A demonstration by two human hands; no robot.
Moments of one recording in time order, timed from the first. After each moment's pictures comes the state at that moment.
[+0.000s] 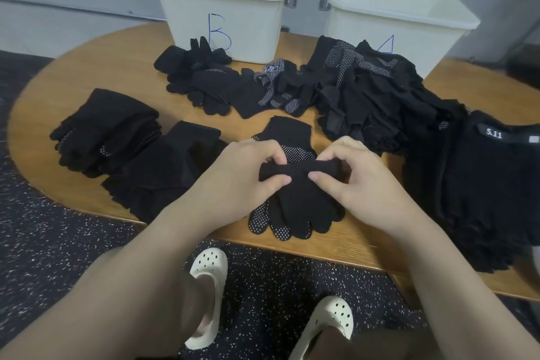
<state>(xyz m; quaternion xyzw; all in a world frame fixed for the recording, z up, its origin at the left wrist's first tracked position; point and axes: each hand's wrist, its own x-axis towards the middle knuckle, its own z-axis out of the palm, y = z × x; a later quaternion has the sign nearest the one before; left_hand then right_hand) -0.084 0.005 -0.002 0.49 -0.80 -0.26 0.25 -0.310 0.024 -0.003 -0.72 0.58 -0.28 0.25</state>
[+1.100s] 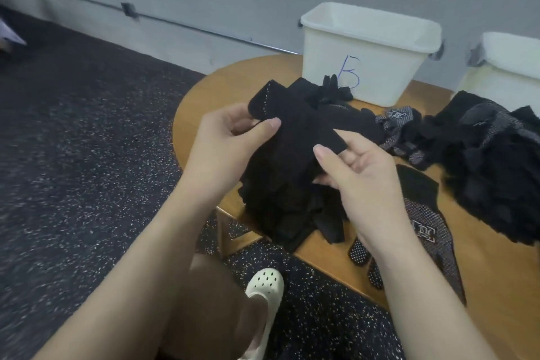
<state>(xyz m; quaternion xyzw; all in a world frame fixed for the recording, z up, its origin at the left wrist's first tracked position) 0.063 0.014 0.046 0.54 -0.49 -0.36 0.58 -0.123 -0.008 0.026 -0.57 0.39 -0.50 0.53</state>
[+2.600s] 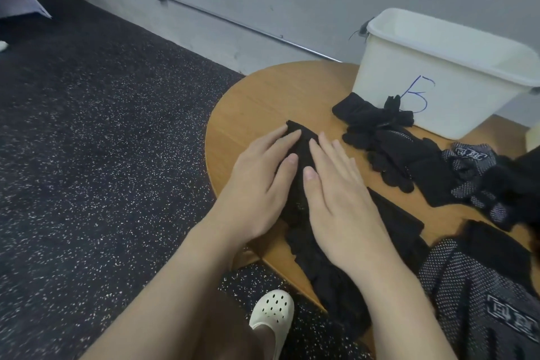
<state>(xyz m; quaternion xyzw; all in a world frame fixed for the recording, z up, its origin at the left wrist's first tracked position) 0.126 -0.035 -0.031 0.62 -0.65 -0.15 0.42 -0.032 -0.053 -0.003 -0.85 0.47 -0.18 0.17</state>
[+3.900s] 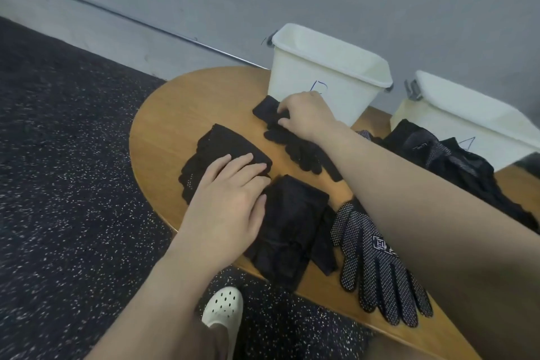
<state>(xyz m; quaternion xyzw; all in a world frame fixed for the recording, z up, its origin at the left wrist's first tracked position) 0.085 -0.008 -0.021 0.55 -0.78 0.03 0.30 -0.069 -0.225 0.041 -0.86 0.51 -0.02 -0.10</state>
